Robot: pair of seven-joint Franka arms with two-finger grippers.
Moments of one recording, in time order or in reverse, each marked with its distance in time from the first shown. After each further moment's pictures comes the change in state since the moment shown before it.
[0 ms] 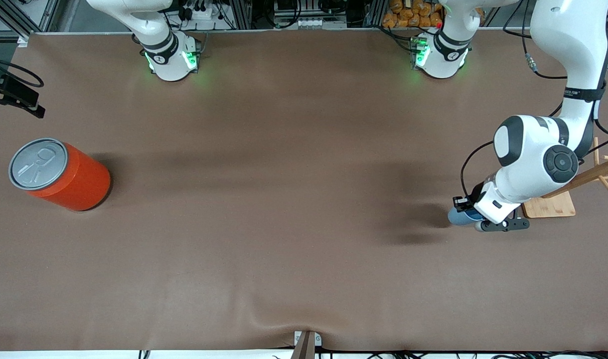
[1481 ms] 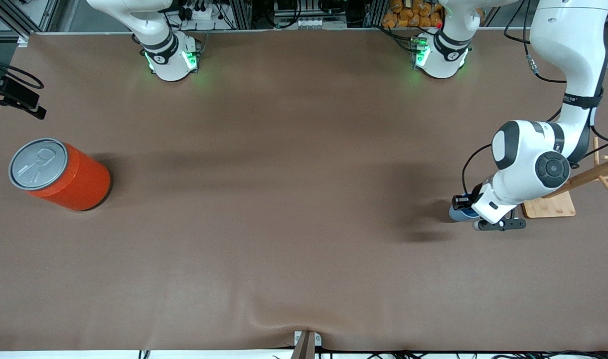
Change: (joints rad) left arm 0.021 0.030 -0.008 0.006 0.063 0.012 0.000; right arm 0.000 0.001 -0.001 0.000 0.017 0.000 0.048
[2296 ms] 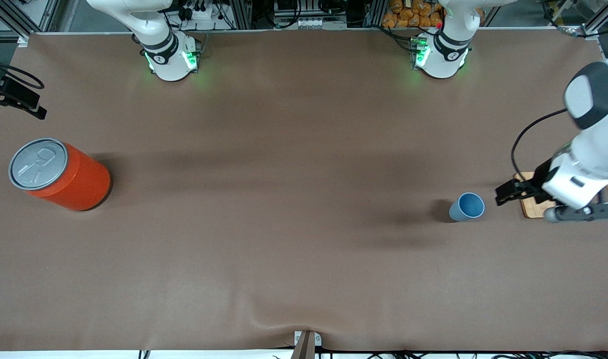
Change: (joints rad) left arm 0.032 -0.198 0.003 0.286 0.002 -0.359 0.000; right arm 0.000 0.000 0.000 0.000 0.000 0.000 0.000
